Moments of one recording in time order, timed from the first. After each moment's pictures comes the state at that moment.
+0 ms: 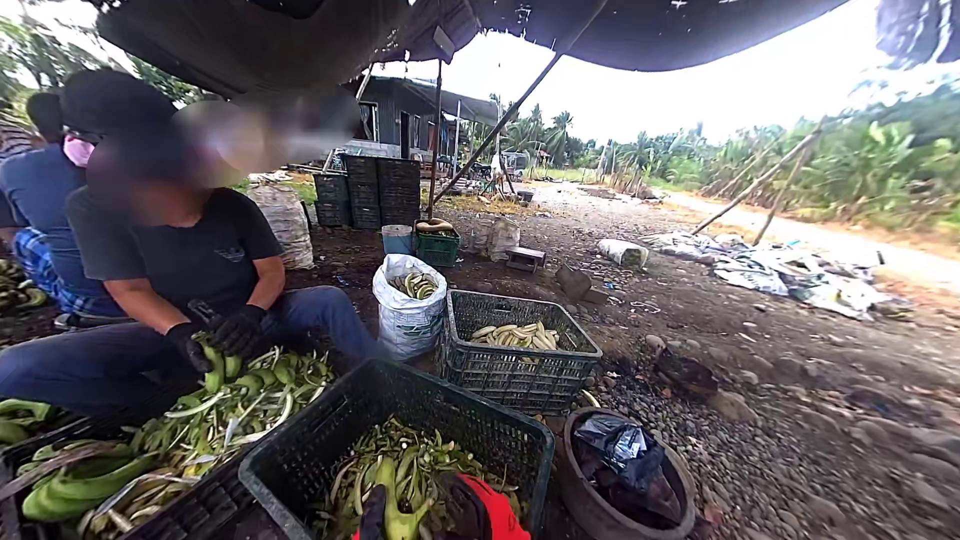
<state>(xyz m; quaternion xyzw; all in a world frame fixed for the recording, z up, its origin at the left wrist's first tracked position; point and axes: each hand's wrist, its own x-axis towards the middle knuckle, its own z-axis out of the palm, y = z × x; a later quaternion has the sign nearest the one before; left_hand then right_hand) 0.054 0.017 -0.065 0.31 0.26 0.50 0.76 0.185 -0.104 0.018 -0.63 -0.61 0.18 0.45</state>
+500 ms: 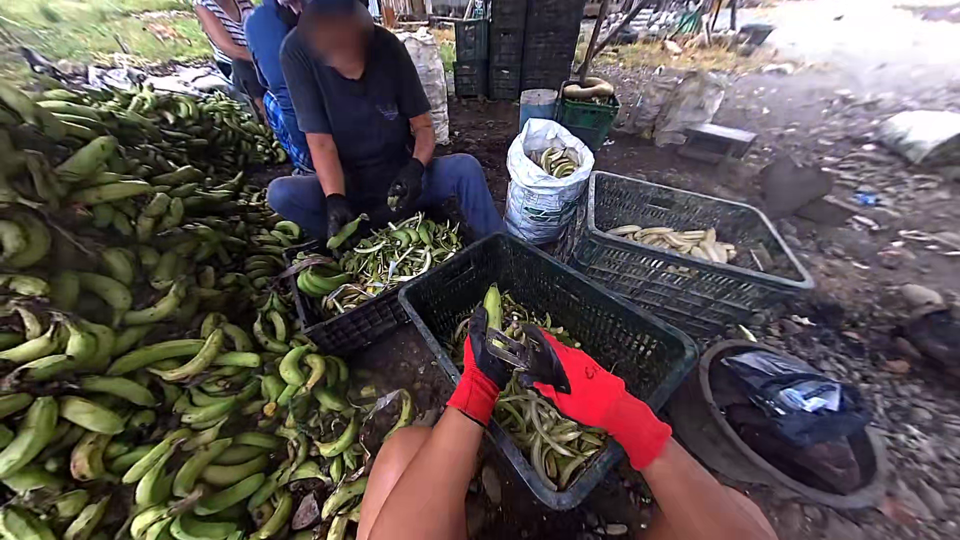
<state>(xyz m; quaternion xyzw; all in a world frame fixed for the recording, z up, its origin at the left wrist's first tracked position) 0.051 0.034 0.001 0.26 0.27 0.55 0.75 0.187 -0.070 0.053 -0.60 -0.73 0.25 0.23</state>
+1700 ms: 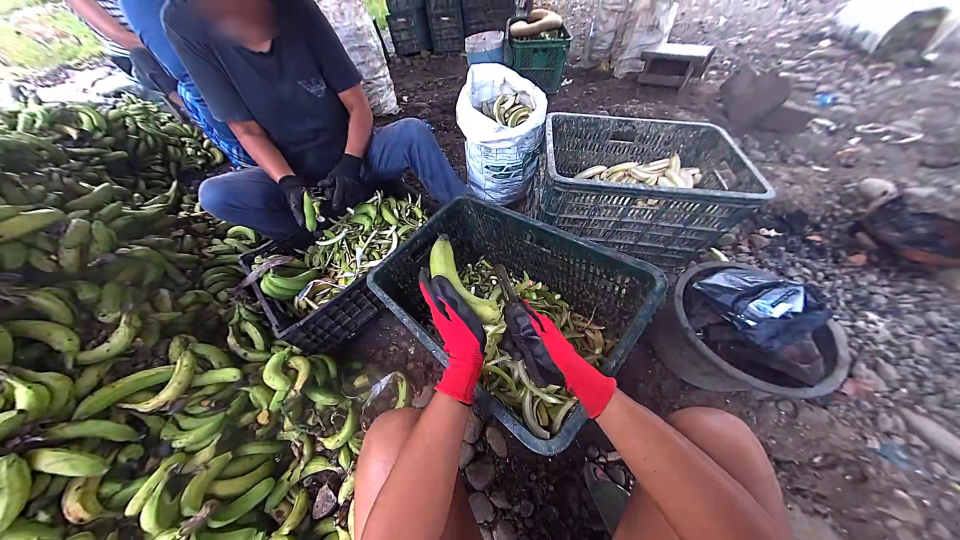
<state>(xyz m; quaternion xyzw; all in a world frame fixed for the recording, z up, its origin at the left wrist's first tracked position) 0.053 0.009 0.025 0.55 0.50 0.56 0.37 0.167 -0.064 -0.007 -0.50 -0.42 0.52 0.55</state>
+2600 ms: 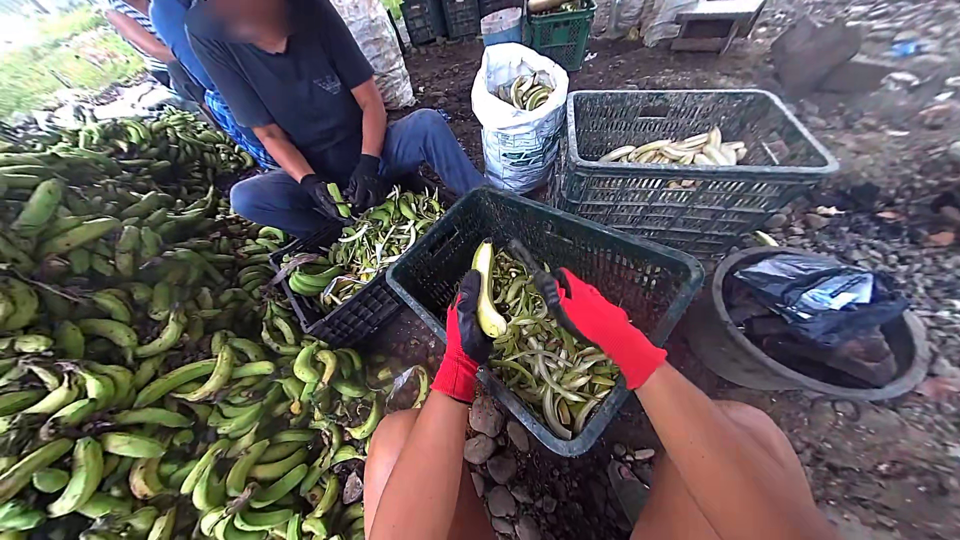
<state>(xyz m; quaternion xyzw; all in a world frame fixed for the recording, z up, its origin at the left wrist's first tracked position) 0.026 0.026 0.001 0.48 0.33 0.49 0.65 0.203 -0.053 0.032 -0.74 -0.50 0.32 0.32</state>
